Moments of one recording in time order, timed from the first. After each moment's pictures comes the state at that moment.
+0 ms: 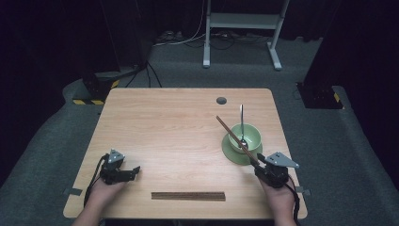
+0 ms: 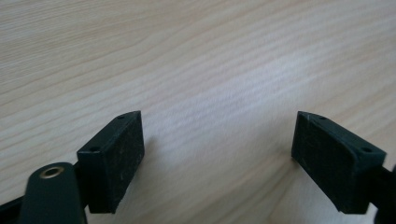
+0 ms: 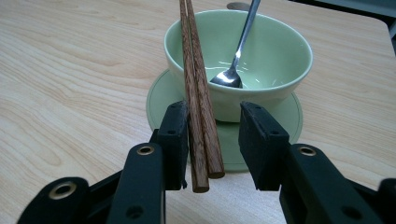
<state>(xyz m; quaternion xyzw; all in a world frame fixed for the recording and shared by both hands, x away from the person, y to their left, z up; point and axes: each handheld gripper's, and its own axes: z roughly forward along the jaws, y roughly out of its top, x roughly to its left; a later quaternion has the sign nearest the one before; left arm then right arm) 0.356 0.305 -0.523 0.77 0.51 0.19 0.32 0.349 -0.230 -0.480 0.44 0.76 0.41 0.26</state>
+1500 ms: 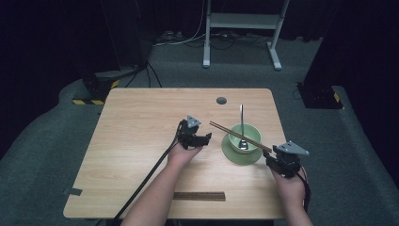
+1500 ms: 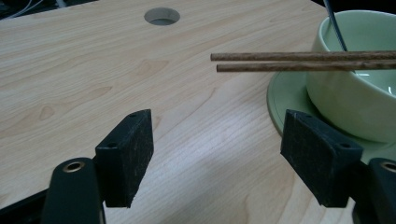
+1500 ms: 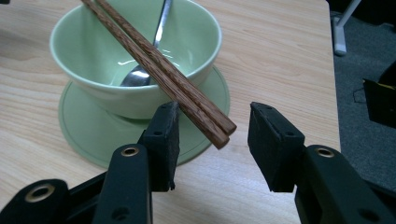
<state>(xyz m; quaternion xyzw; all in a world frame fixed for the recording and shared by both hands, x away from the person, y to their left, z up) 0.476 0.069 -0.484 0.77 0.43 0.20 0.42 0.385 -0.269 -0.477 0.48 0.75 0.36 0.28</state>
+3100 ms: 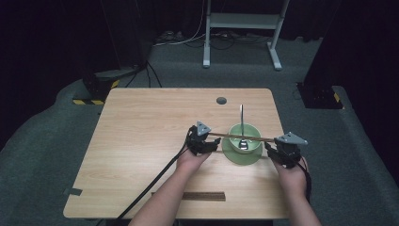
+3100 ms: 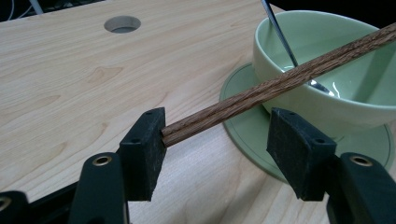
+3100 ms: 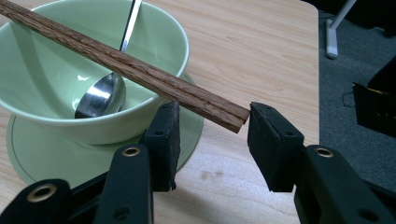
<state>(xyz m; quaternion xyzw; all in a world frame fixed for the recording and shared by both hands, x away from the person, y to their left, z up) 0.449 0.045 -0.489 0.78 0.40 0.19 0.44 0.416 -0.275 -0.474 0.47 0.76 0.34 0.29</state>
